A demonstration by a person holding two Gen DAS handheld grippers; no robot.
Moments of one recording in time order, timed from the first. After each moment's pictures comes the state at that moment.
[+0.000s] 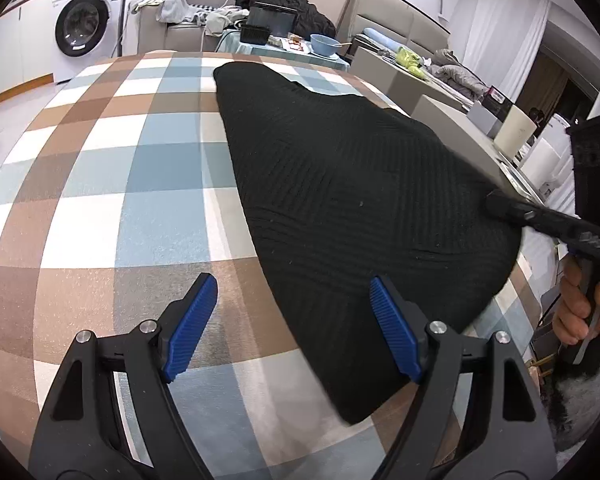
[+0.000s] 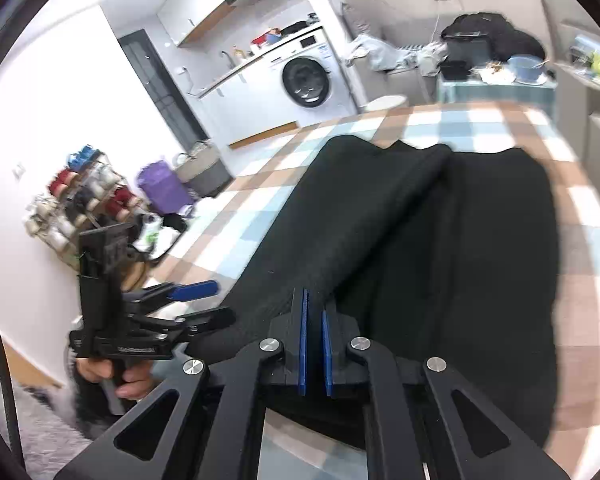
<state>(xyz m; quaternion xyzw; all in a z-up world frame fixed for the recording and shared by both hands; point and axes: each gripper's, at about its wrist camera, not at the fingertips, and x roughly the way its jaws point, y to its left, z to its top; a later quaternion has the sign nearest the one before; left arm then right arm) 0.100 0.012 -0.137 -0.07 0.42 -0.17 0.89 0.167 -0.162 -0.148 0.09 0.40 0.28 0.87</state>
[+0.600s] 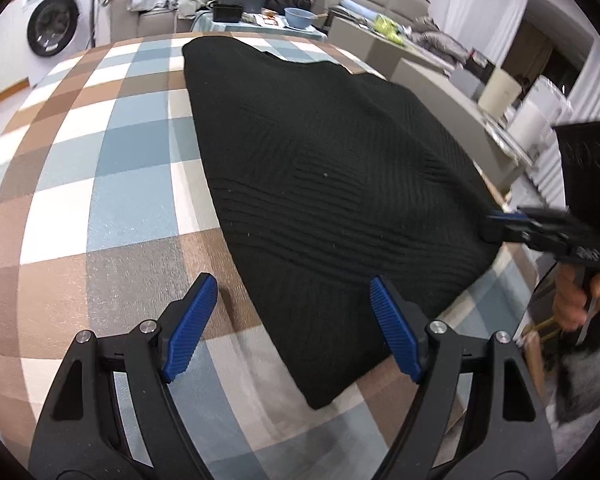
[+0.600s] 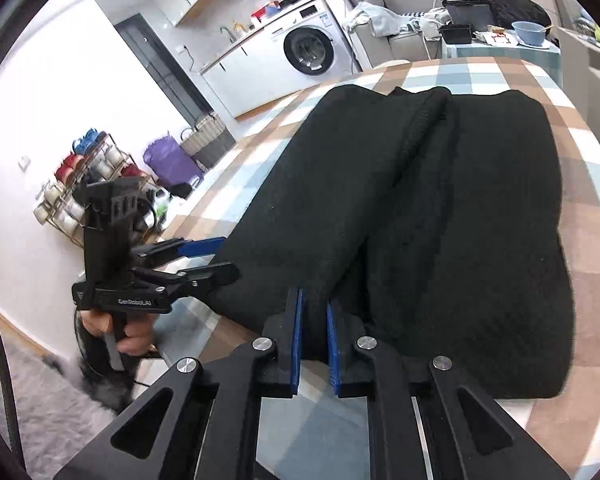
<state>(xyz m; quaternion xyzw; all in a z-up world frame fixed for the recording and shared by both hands) 0.094 -0.002 -0.145 -0.03 0.46 -0.21 0.86 0.149 -0.174 -0.181 0.09 0.46 0.31 0.83</state>
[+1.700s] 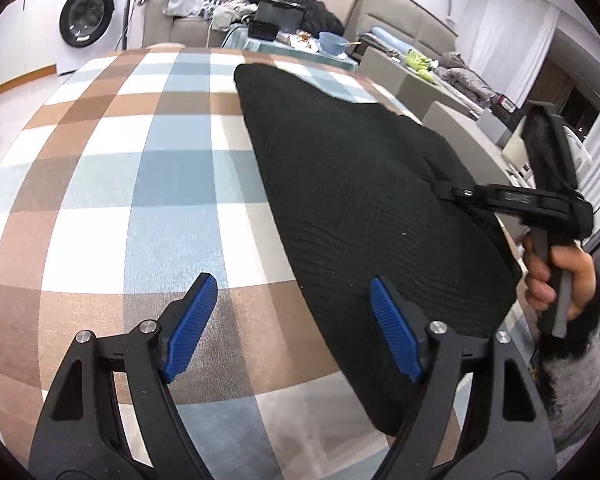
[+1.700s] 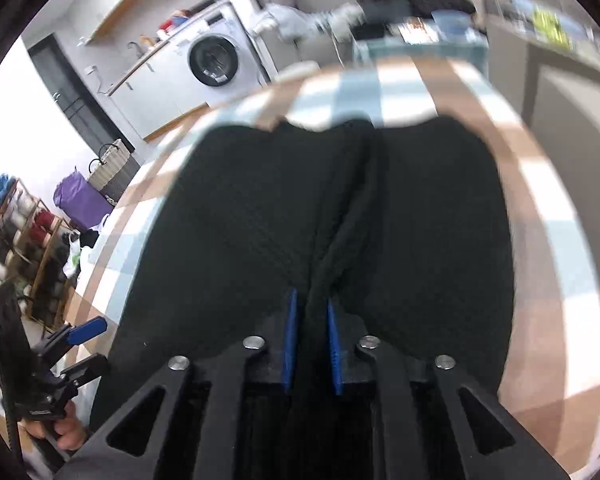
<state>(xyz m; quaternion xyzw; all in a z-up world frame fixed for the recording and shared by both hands) 0.126 0.027 -0.139 -0.09 0.44 -0.16 0.88 0.281 -0.192 -0.191 0.12 0.48 0.16 0.85</state>
